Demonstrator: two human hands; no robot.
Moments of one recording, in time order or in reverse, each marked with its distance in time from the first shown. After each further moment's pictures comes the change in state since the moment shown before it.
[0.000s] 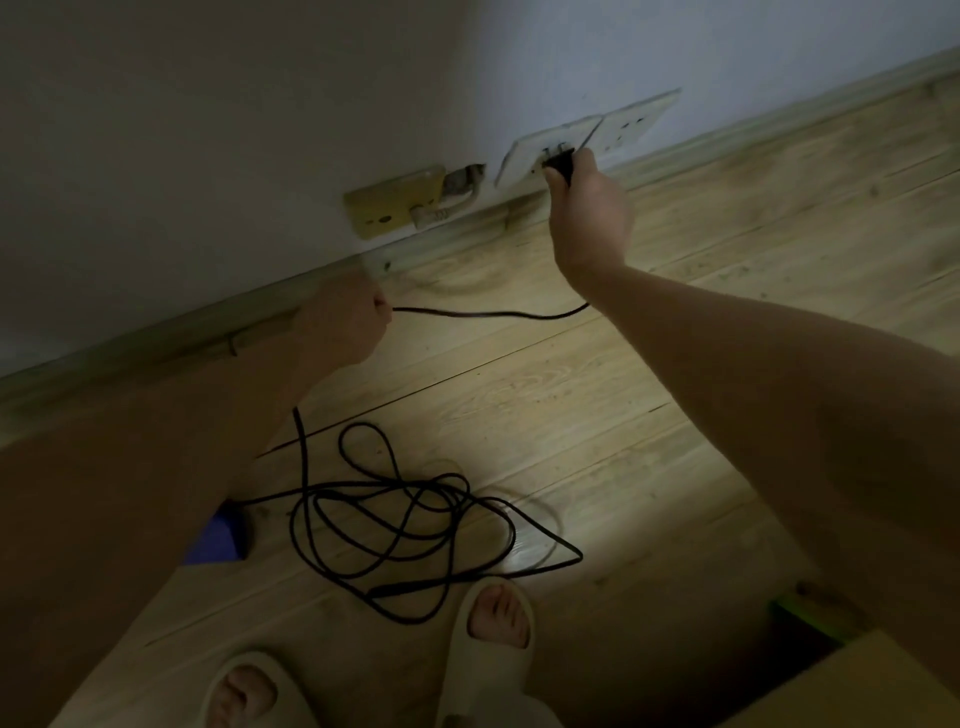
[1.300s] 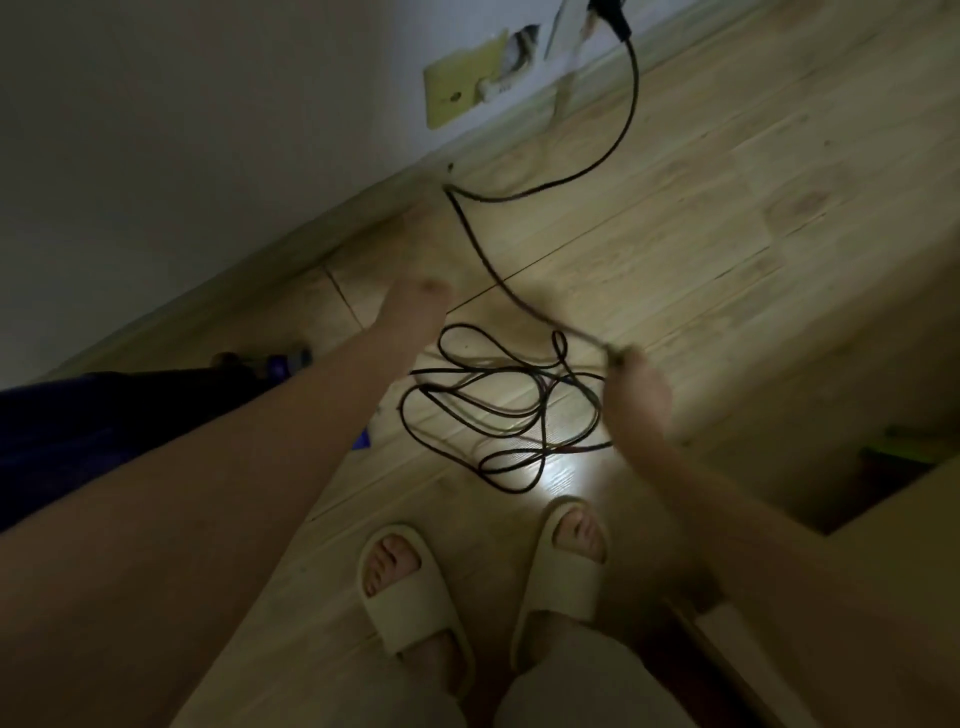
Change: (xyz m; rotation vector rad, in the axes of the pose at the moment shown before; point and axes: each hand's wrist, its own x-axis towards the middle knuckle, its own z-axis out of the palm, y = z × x) left_hand -0.128 -0.039 0.021 -0.645 -0.173 -0.202; right_hand -0.314 0.023 0.024 0.106 -0.253 0.533
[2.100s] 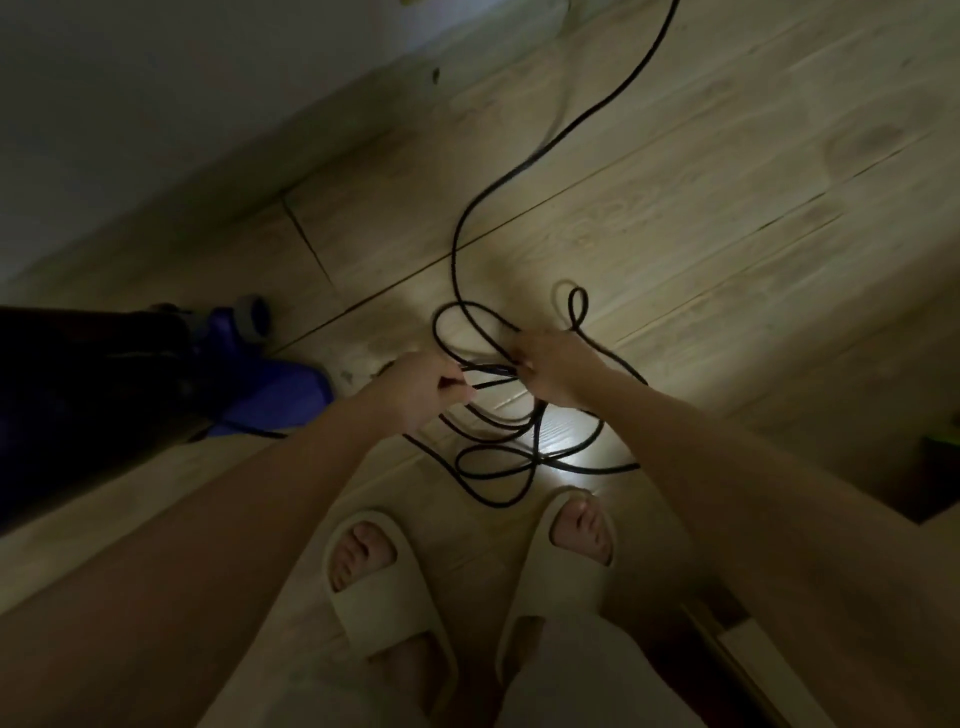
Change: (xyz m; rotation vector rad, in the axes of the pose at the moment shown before) left_hand 0.031 -0.141 0.043 0.630 -0.295 0.283; right_hand 0.049 0.010 0.102 -0.365 -0.518 -0.714
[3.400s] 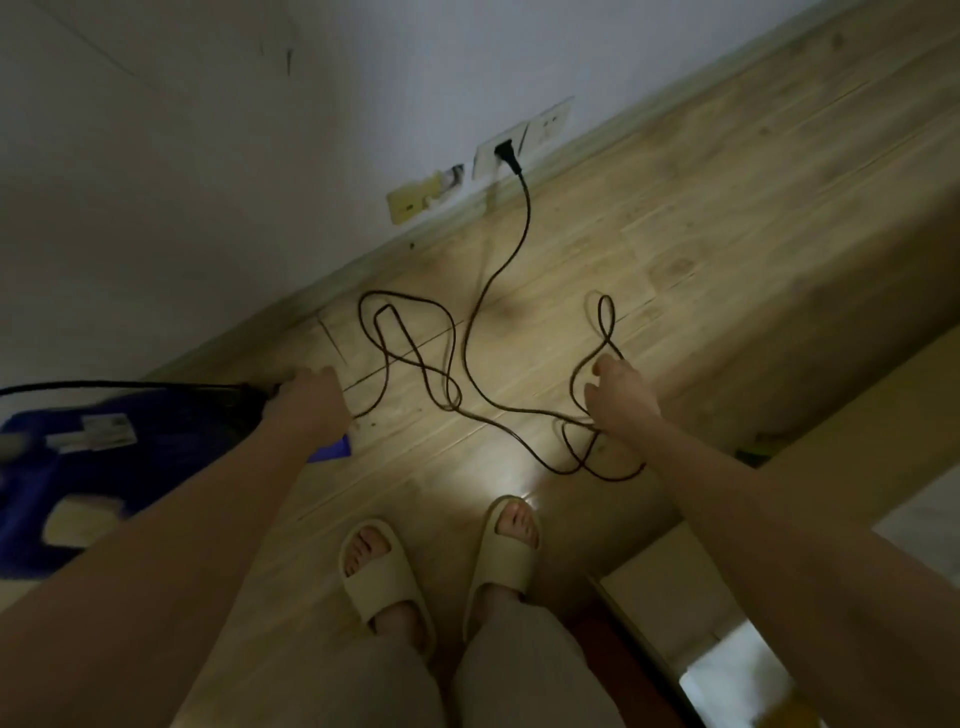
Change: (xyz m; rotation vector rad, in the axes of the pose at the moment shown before) left_hand -0.168 0.125 -0.138 0.364 0.182 -0.471; right_hand -0.202 -0.031 -0.202 0.154 0.187 0.592
